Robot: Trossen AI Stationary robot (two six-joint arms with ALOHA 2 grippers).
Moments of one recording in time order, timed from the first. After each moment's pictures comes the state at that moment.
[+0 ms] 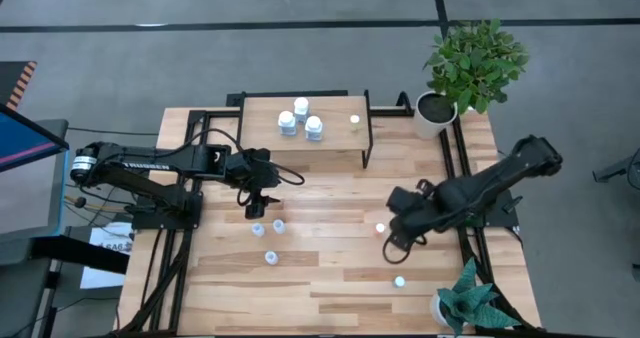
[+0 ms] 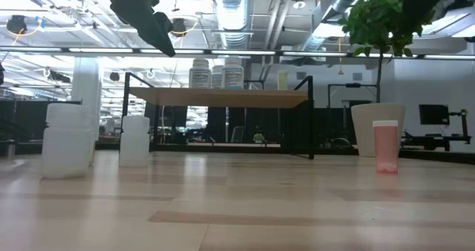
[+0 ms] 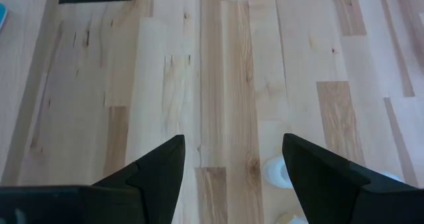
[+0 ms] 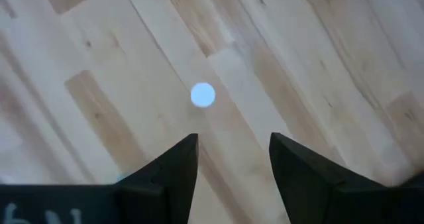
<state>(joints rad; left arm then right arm) 0.03 1.20 1.00 -0.69 0.02 0.04 0.45 1.42 1.31 -1.29 0.29 1.00</state>
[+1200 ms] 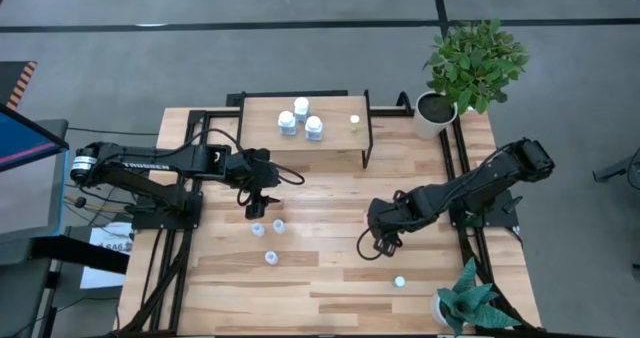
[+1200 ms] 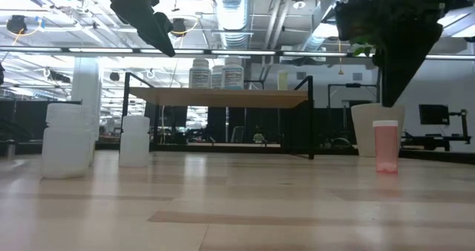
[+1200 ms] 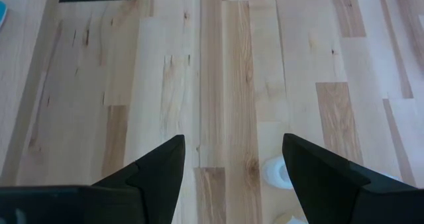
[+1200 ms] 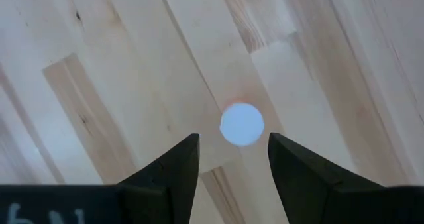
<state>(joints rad) 0.03 1.20 1.00 -0.69 0.02 0.03 0.34 1.49 1.03 -0.85 0.11 0.80</state>
